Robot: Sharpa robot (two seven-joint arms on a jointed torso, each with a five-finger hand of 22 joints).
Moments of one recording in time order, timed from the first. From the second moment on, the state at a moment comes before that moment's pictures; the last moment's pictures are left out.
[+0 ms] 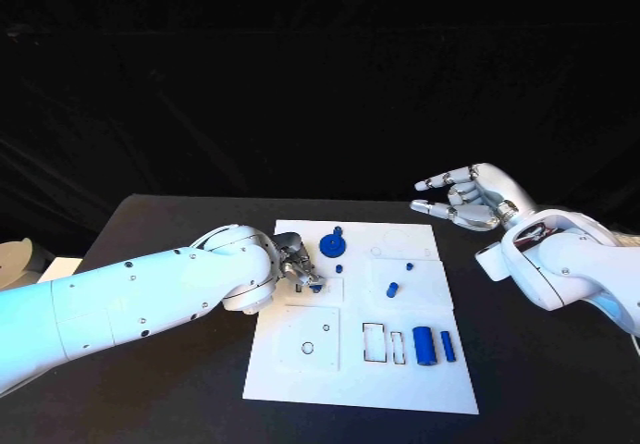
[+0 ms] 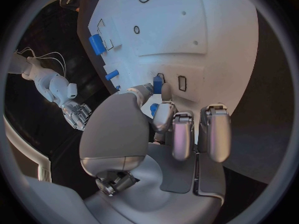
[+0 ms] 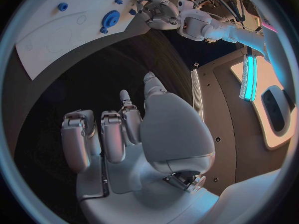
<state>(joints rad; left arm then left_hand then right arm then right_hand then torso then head) 1.26 -0.64 -0.05 1.49 -1.10 -0.09 -0.61 1.29 -0.20 0.54 0.25 0.15 0.96 0.04 0.56 0.73 1.40 -0.04 1.23 1.21 1.46 -0.09 1.57 1.31 0.04 1.46 0.01 1.50 1.31 1.24 -1.04 0.01 1.66 -0.89 -0.57 0.13 1.34 -0.10 -0.02 0.24 0.20 1.00 0.15 0.07 0.07 1.46 0.05 1.31 1.31 1.46 -0.02 1.54 1.31 0.01 1.46 0.08 1.55 1.31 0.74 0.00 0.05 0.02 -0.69</state>
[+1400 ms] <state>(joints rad) 1.26 -0.63 -0.05 1.48 -1.13 0.00 -0.64 1.27 -0.21 0.55 0.25 0.17 0.97 0.04 0.56 0.73 1.41 -0.04 1.25 1.22 1.46 -0.09 1.57 1.31 0.04 1.46 0.01 1.50 1.31 1.24 -1.06 0.01 1.67 -0.89 -0.58 0.12 1.34 -0.10 -0.03 0.24 0.20 1.00 0.15 0.07 0.07 1.46 0.05 1.31 1.31 1.46 -0.02 1.54 1.31 0.01 1.46 0.08 1.55 1.31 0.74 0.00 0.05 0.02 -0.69</state>
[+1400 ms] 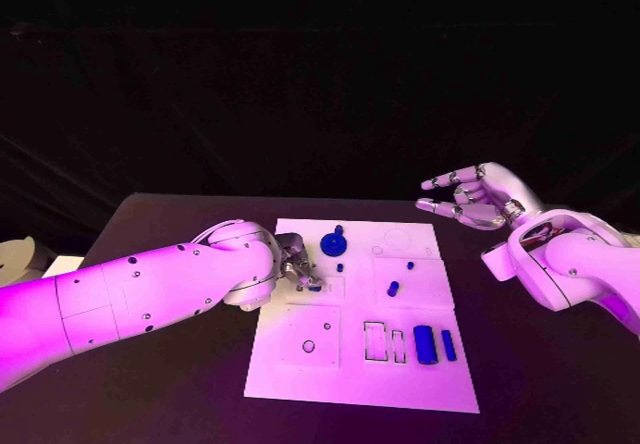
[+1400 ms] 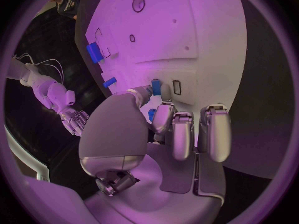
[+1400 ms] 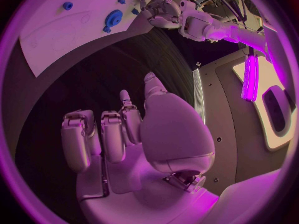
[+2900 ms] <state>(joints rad) 1.27 -0.57 -0.05 1.39 -1.11 0.04 -0.65 1.09 -0.17 0.53 0.17 0.19 1.06 -0.01 0.55 0.75 1.46 -0.07 1.31 1.30 1.47 -0.11 1.57 1.31 0.03 1.47 0.00 1.52 1.31 1.24 -1.06 0.01 1.68 -0.89 -0.58 0.11 1.34 -0.10 -0.04 0.24 0.21 1.00 0.15 0.07 0.07 1.46 0.05 1.31 1.31 1.46 -0.02 1.54 1.31 0.01 1.46 0.08 1.55 1.31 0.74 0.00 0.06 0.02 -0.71</state>
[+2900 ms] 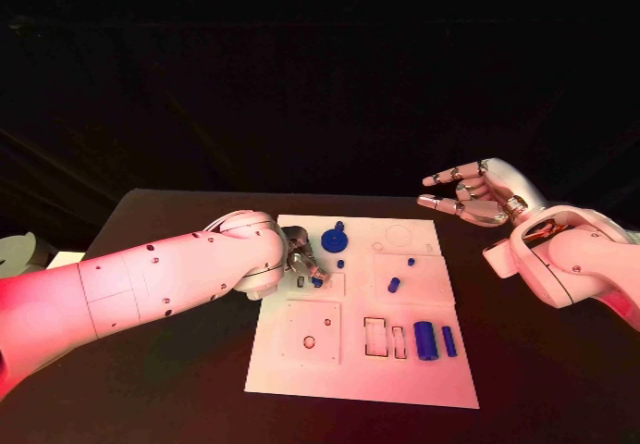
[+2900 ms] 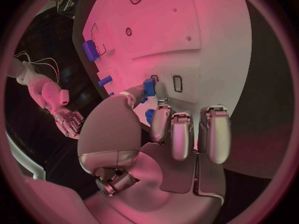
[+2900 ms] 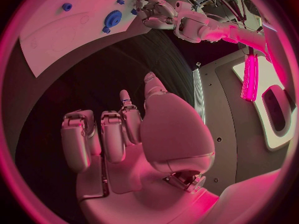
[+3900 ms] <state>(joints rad) 1.27 -0.57 -0.05 1.40 -1.12 0.06 -0.64 1.13 -0.20 0.52 0.12 0.35 1.07 -0.01 0.56 0.77 1.47 -0.07 1.32 1.31 1.47 -0.12 1.57 1.31 0.03 1.47 0.00 1.52 1.31 1.24 -1.07 0.01 1.68 -0.89 -0.58 0.11 1.34 -0.10 -0.04 0.25 0.21 1.00 0.15 0.07 0.07 1.46 0.05 1.31 1.31 1.46 -0.02 1.54 1.31 0.01 1.46 0.08 1.55 1.31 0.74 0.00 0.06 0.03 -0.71</state>
